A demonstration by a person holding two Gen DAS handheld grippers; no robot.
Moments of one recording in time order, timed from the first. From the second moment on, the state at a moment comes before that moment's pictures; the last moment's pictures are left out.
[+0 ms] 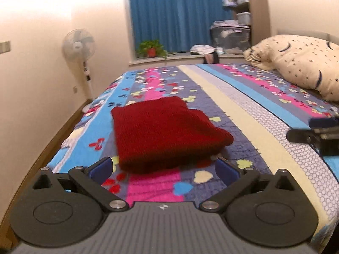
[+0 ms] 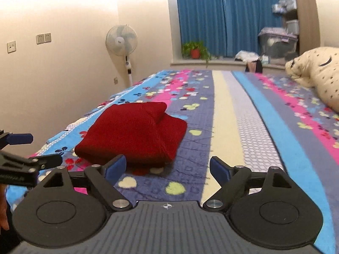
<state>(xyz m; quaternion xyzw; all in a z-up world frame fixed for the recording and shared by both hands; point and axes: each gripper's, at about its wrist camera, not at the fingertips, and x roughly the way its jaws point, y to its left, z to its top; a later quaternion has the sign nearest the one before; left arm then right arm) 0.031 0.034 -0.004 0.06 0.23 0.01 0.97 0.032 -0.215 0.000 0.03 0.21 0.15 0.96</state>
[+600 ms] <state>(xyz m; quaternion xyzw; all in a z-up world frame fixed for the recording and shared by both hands) 0.002 0.059 -0.007 -0.02 0.29 0.11 0.95 0.020 -0.182 0.006 0.04 0.22 0.12 0.97</state>
